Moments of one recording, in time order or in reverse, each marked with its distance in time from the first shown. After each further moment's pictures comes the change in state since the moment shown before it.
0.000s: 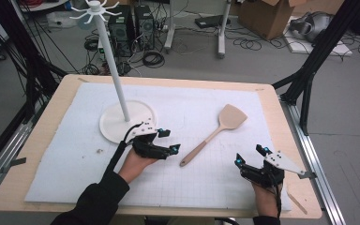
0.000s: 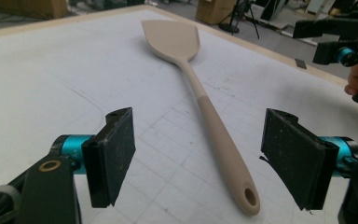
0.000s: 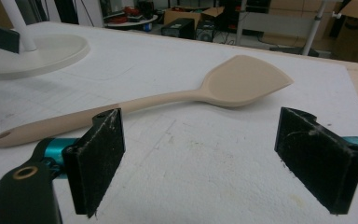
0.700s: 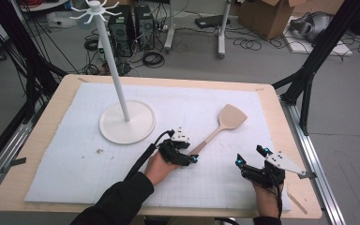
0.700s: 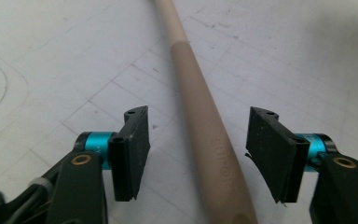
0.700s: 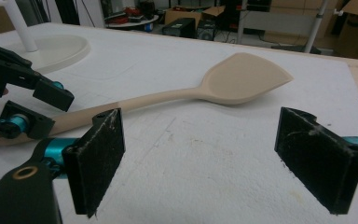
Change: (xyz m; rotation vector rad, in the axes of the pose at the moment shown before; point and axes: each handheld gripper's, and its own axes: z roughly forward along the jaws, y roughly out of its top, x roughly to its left) left arm -0.030 -0.006 0.073 0.286 0.044 0.049; right arm -0.003 -0.002 -0.001 0.003 0.006 0.011
